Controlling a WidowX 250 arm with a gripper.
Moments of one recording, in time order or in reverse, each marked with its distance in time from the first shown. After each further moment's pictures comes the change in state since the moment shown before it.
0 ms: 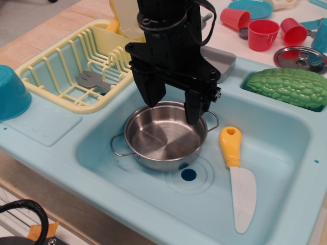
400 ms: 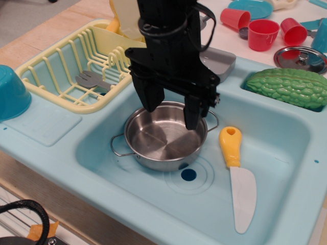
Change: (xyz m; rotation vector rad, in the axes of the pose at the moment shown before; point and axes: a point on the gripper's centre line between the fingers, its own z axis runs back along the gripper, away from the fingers) arm -0.004 -0.008 -0.009 0.018 0.033 -0.001
